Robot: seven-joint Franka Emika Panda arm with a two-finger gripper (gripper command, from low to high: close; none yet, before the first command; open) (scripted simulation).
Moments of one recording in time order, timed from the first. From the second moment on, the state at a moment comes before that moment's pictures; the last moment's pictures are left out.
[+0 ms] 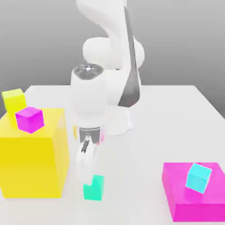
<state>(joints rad) -0.52 0.11 0.36 -2.75 -0.11 2.86 2.42</state>
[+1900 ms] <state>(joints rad) -0.02 0.08 0.52 -2.45 -0.08 2.52 1.83</state>
